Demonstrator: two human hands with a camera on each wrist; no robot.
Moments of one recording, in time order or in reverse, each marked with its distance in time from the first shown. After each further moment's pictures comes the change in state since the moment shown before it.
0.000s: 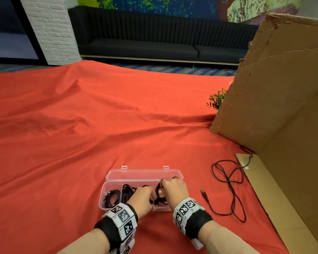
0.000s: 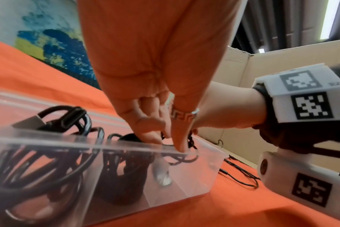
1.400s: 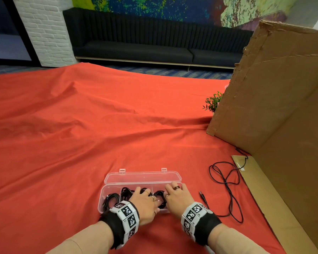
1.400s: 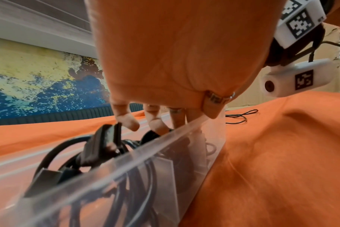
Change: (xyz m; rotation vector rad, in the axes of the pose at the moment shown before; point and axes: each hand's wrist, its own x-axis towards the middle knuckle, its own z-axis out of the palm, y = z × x) left_hand 0.000 0.004 0.003 0.863 -0.223 0.248; right_hand -0.009 0.020 0.027 -0.339 0.003 -0.100
